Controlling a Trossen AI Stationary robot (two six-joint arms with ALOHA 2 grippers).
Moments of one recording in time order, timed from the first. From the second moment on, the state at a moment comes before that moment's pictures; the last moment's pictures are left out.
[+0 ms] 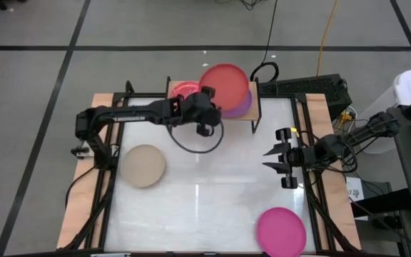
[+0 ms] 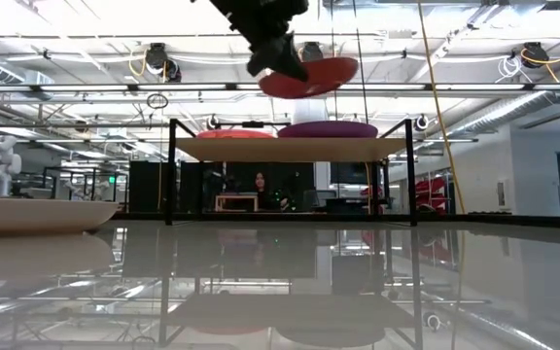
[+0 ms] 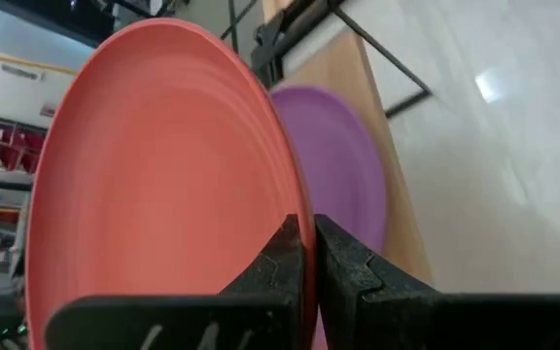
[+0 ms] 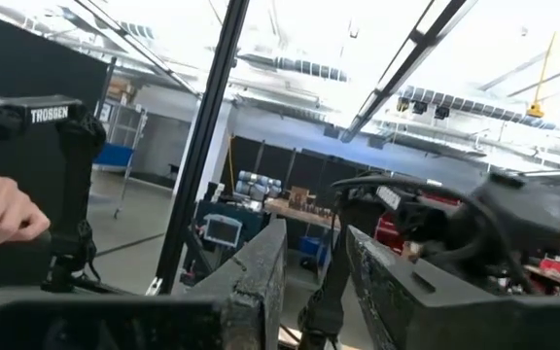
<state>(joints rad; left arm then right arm) 0.19 1.74 1.55 -0.39 -0.32 0.85 0.41 0.75 0.48 0.65 0.21 -0.32</state>
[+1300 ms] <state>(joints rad) 0.22 1.86 1.61 -0.36 -0.23 0.76 0.41 0.75 0.48 0.62 0.22 -0.31</state>
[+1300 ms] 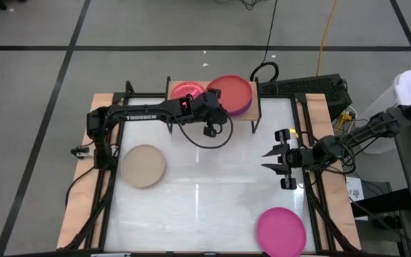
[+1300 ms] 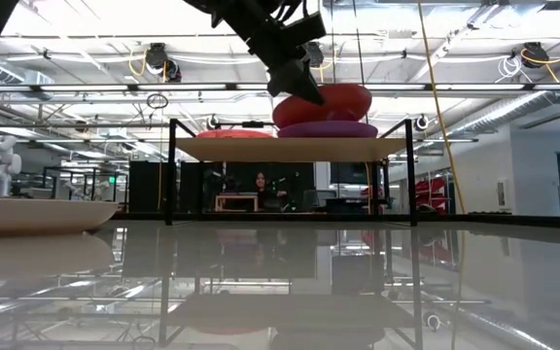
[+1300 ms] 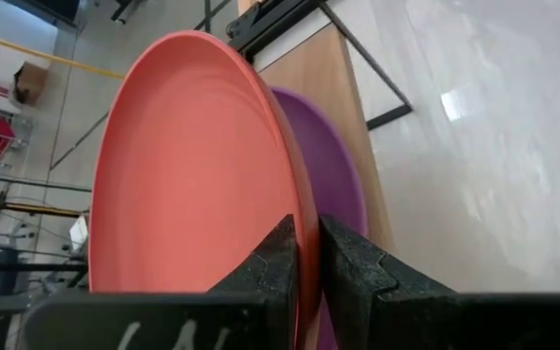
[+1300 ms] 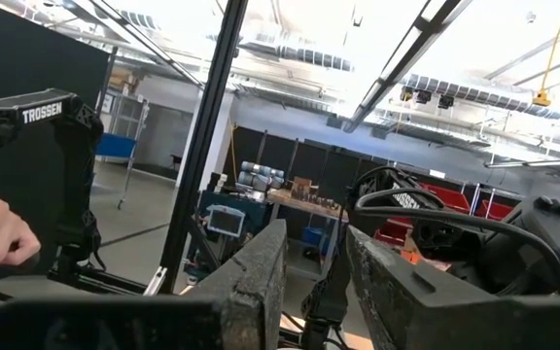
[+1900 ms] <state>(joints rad) 0.22 1.86 1.61 -0.34 -0.25 0.73 0.41 0.75 0.48 0.62 0.22 -0.31</state>
